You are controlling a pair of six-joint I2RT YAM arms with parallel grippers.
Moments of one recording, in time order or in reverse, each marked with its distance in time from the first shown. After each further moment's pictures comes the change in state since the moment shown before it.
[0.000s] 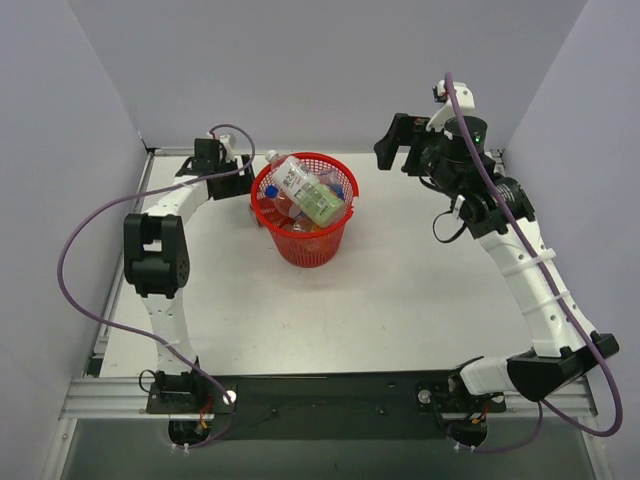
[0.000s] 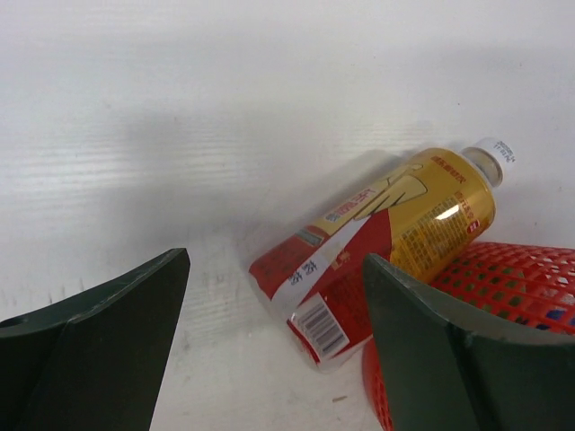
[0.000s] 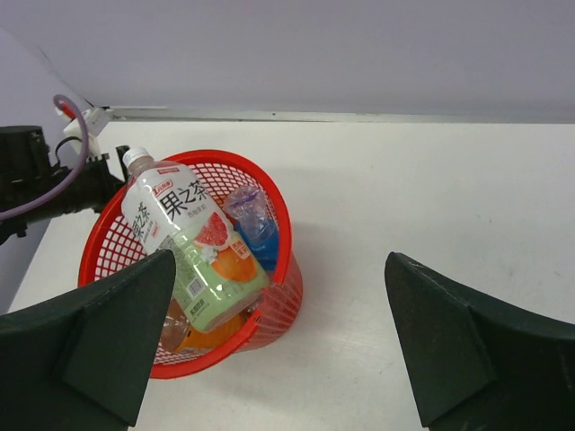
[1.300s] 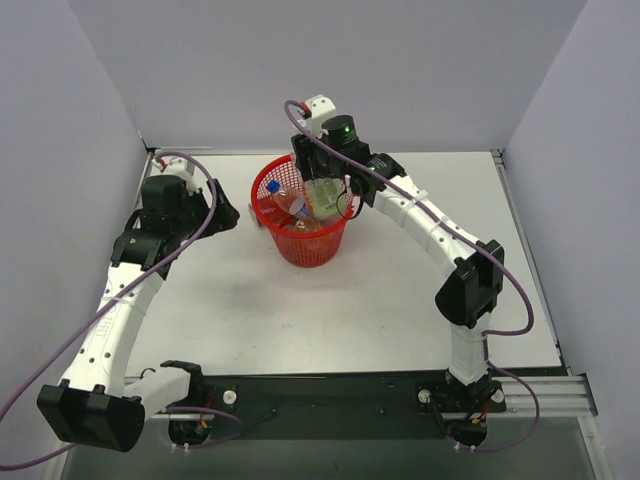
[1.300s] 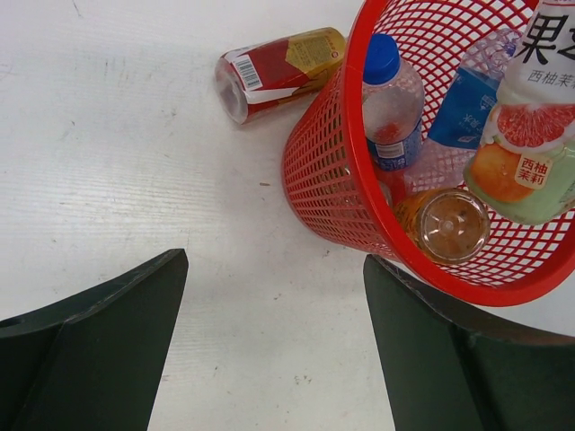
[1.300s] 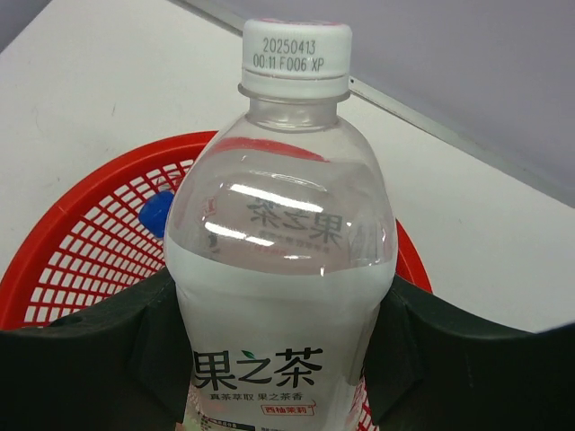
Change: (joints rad) left arm -0.092 -0.954 -0.452 -0.291 -0.156 -0.152; right arm 0.231 0.550 0.271 0.153 0.006 -0.267
